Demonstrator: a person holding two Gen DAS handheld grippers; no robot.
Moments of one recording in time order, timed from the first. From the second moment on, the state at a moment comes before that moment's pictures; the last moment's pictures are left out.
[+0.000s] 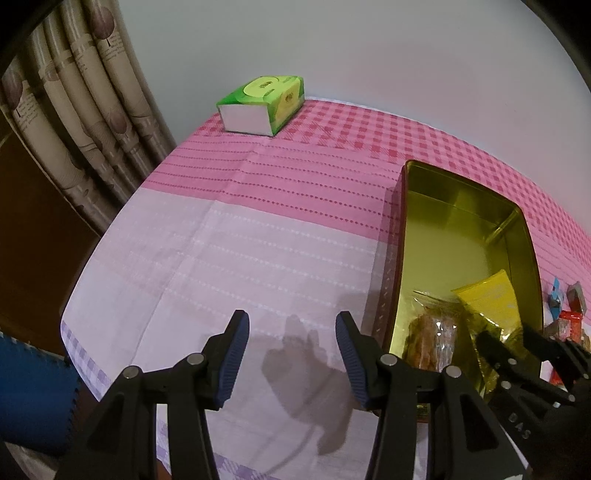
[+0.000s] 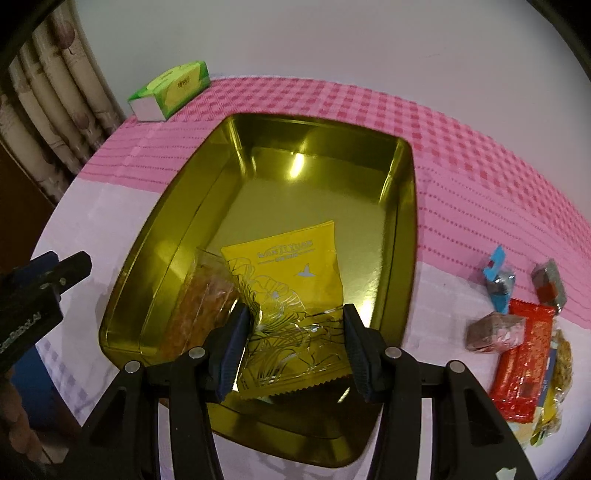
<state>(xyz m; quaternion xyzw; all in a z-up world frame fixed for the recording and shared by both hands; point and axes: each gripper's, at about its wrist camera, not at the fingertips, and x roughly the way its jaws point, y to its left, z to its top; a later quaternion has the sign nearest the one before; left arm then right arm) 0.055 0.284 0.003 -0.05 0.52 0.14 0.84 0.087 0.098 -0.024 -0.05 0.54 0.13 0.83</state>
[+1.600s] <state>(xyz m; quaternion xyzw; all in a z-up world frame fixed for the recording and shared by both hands) 0.051 0.232 0.010 0.02 0.50 0.10 0.86 0.046 -0.105 0.026 -0.04 0.49 0.06 0.87</state>
